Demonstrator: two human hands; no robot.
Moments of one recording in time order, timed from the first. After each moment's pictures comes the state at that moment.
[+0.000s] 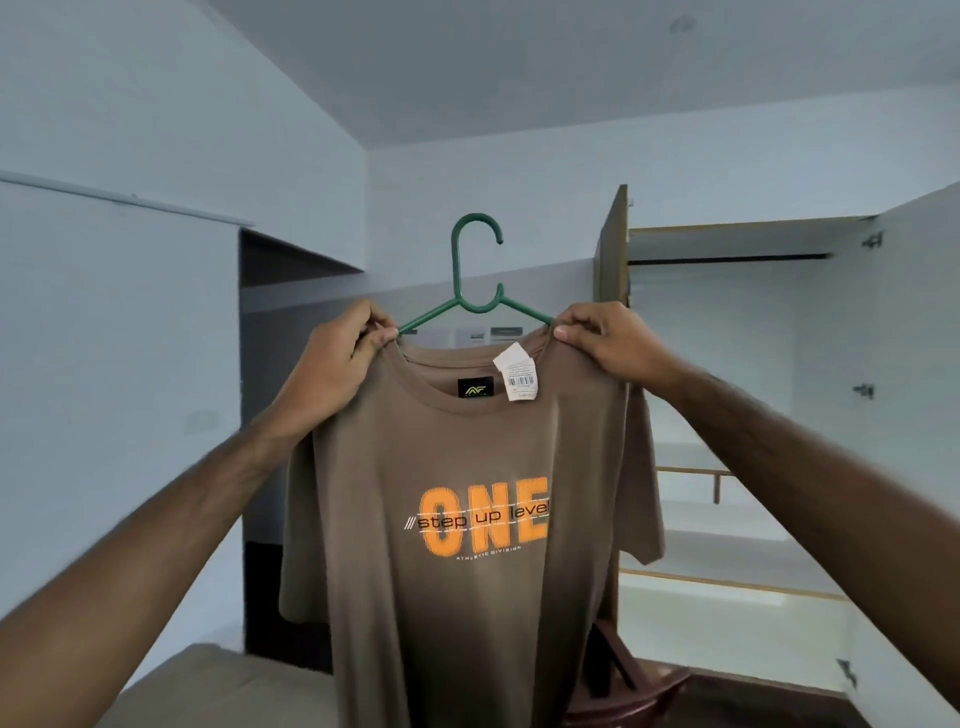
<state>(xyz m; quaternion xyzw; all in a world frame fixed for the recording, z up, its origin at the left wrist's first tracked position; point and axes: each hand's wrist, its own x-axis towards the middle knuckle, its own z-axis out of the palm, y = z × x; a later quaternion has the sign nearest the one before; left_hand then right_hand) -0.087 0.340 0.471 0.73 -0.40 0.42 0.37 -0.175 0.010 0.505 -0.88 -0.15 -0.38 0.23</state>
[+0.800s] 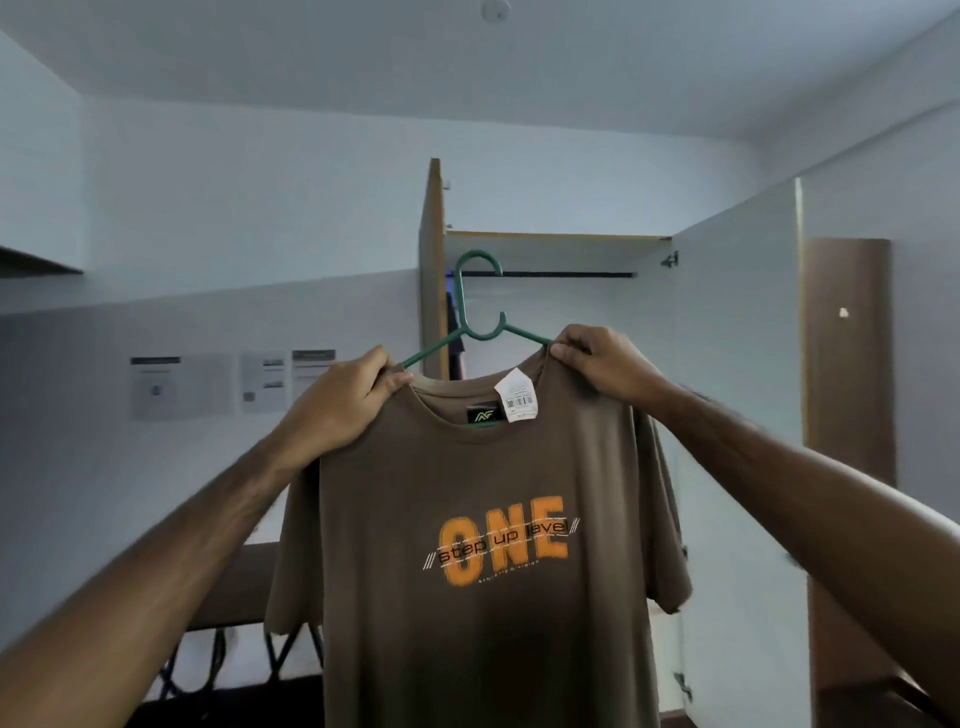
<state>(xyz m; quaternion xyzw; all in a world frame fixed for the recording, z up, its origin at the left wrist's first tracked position) 0.191 -0.096 0.483 0.72 -0.53 0.32 0.32 -0.001 -0.367 0.512 -0.89 0.07 -0.43 0.15</state>
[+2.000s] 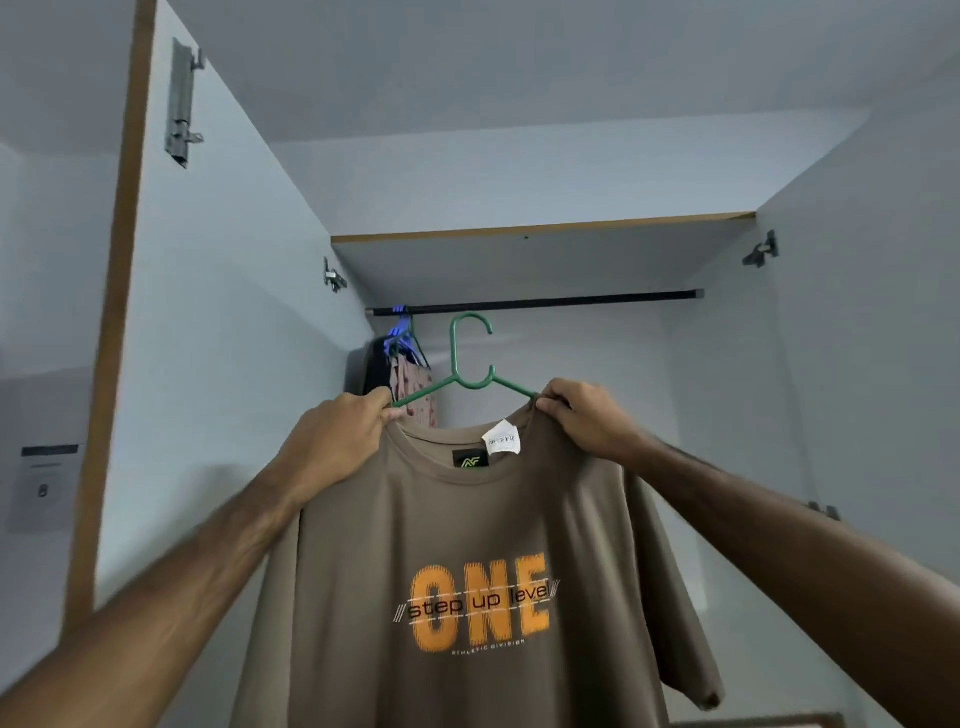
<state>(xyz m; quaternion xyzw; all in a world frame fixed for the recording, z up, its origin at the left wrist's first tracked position) 0.532 -0.712 0.533 0.80 -0.38 0.45 0.15 0.411 -1.003 0.537 -0.88 0.03 -0.45 0.13</state>
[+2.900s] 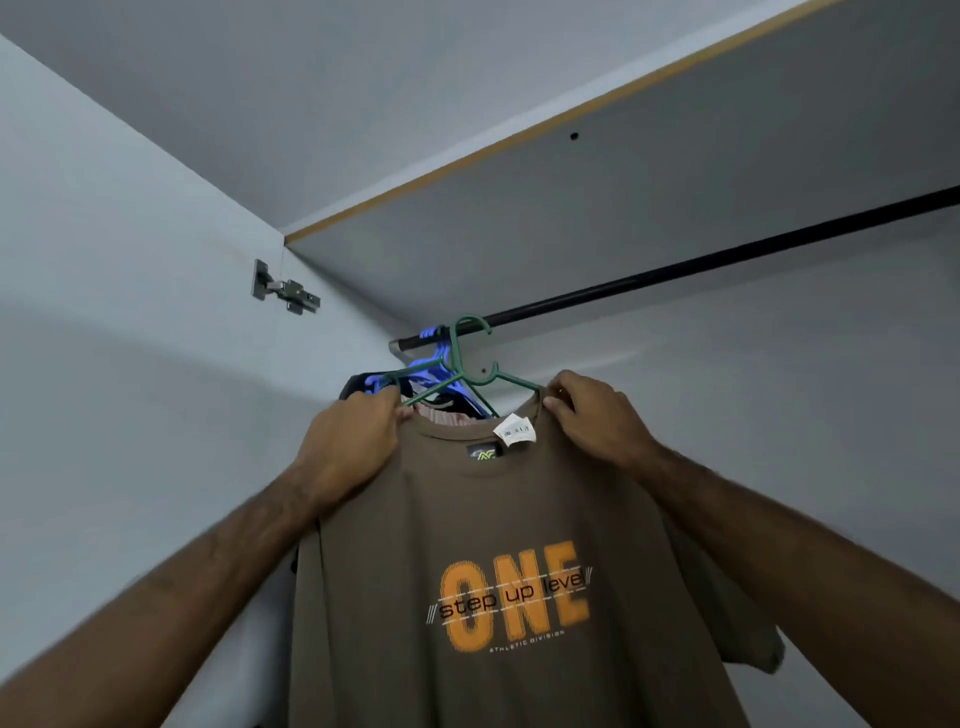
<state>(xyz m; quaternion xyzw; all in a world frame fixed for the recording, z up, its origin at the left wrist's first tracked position) 0.861 -0.963 0.641 0.82 -0.16 0.55 0.05 0.870 -1.256 0.648 -0.82 -0.11 -0.54 0.14</state>
